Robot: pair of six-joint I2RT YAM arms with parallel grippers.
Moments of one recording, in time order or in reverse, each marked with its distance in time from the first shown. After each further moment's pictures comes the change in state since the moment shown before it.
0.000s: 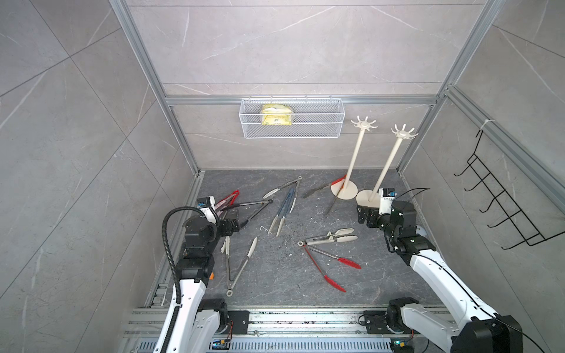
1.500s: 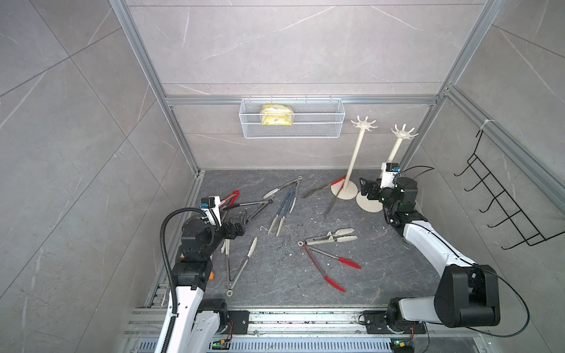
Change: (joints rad) left arm -0.016 -0.059 0.021 -0.037 0.191 -0.018; right arm -0.131 0.340 0.240 0.327 -0.124 -0.011
